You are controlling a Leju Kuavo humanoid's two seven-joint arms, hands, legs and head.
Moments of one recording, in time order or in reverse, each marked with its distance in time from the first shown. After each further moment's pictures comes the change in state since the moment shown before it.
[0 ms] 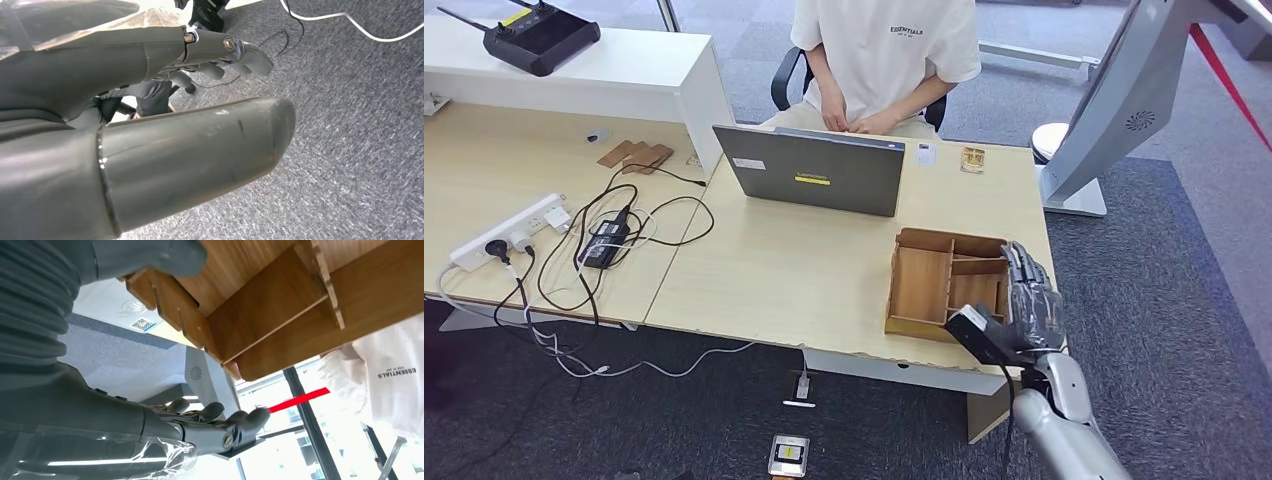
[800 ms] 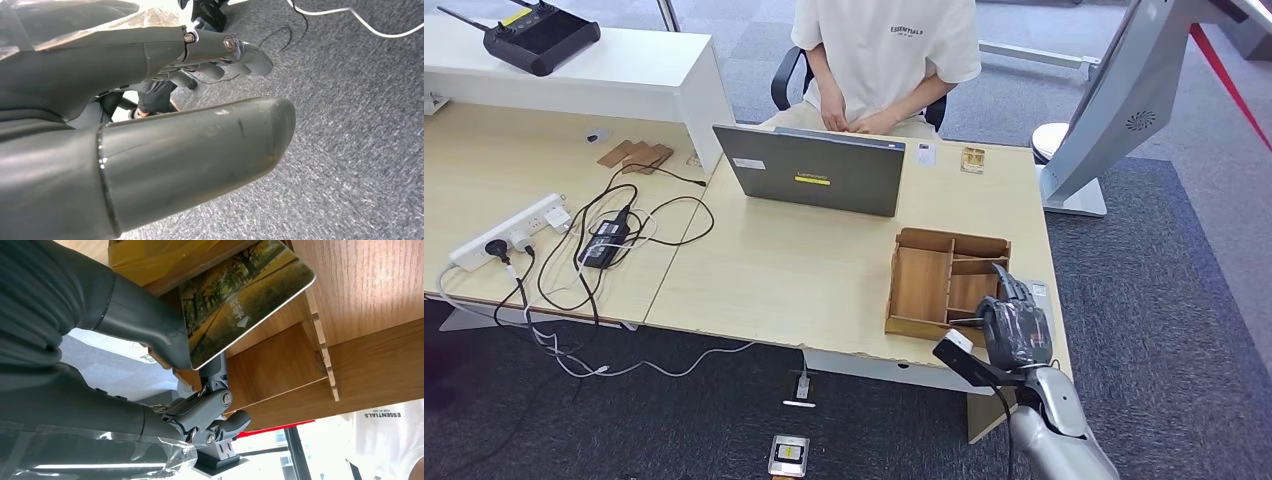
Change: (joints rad) left arm 0.018 0.001 0.000 0.000 0.020 0.018 -0.007; right arm 0.034 -0.004 0.040 0.021 0.062 0.039 -0.019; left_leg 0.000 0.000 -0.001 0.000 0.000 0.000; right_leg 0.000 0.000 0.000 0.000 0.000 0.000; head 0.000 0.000
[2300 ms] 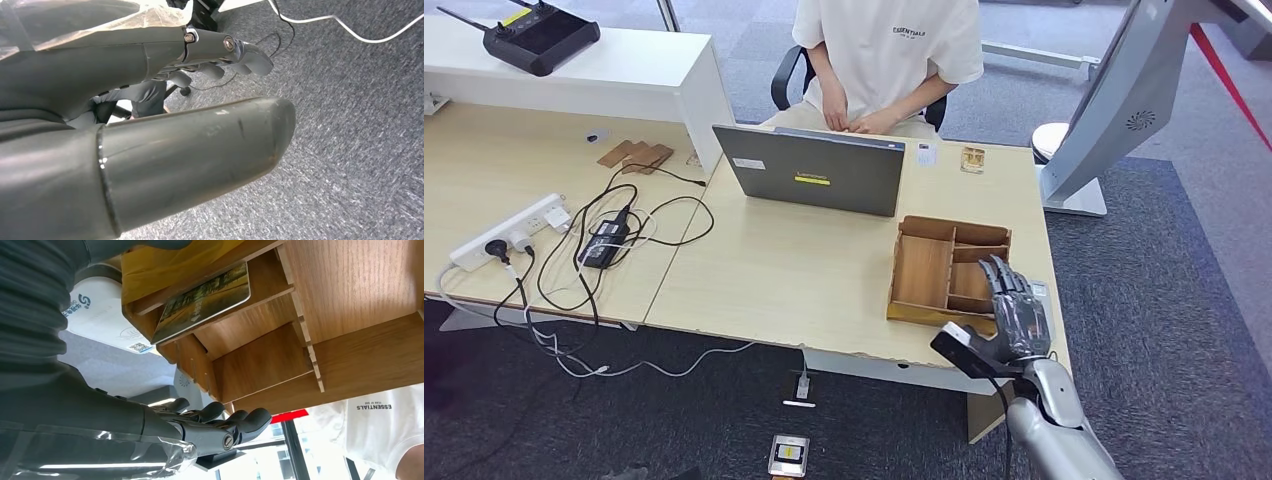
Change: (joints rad) left arm -0.038 -0.014 -0.025 -0.001 -0.018 -0.038 0.018; right arm -0.034 0.011 0.006 0.025 0.002 -0.012 -0.002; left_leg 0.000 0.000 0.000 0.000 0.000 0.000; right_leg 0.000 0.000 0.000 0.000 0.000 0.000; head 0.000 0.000
